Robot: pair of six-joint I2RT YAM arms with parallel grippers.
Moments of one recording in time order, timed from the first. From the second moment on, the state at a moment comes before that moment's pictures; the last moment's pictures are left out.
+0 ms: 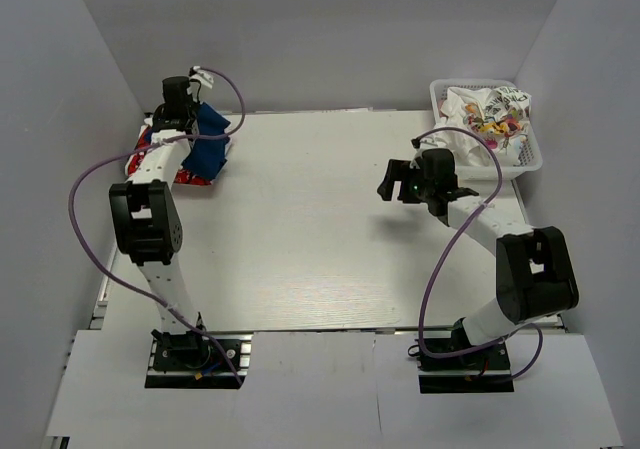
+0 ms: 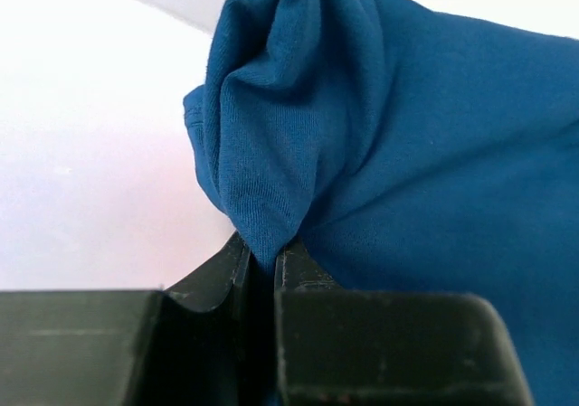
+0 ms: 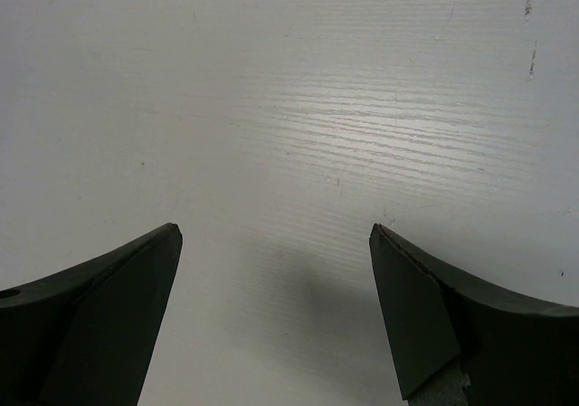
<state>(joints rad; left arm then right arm) 0.02 1.95 1.67 -0.13 -0.35 0.66 0.28 1.53 0.88 0.01 -0.17 0.27</state>
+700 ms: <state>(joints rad) 0.15 2.20 1.83 -0.17 -0.40 0.50 0.28 1.59 0.94 -0.01 -0.18 0.27</state>
